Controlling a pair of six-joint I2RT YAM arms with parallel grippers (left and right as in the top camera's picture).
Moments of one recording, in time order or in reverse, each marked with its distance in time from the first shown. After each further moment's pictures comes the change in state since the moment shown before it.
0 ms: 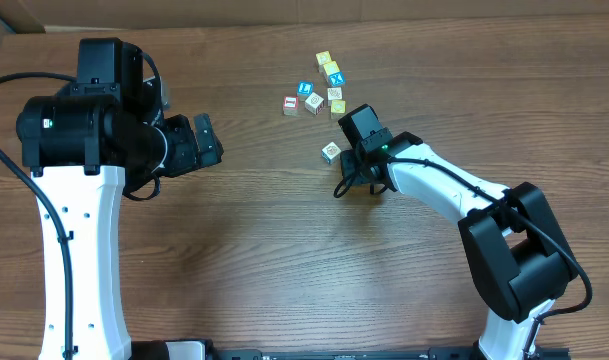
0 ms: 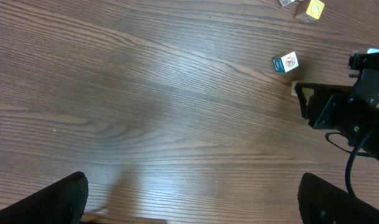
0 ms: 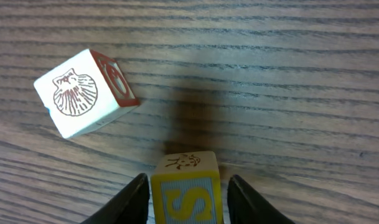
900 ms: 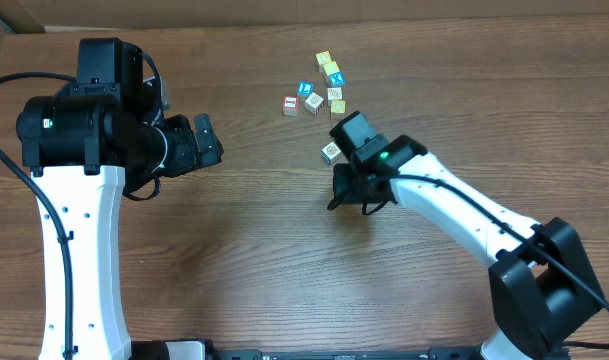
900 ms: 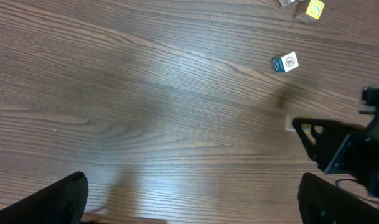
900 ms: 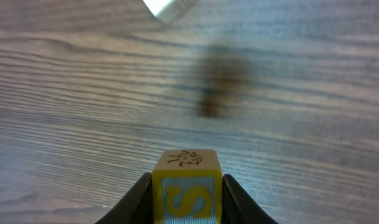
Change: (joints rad) left arm 0.000 0.000 0.000 0.000 0.000 0.000; right arm 0.098 -0.158 0.014 -0.270 -0.119 0.259
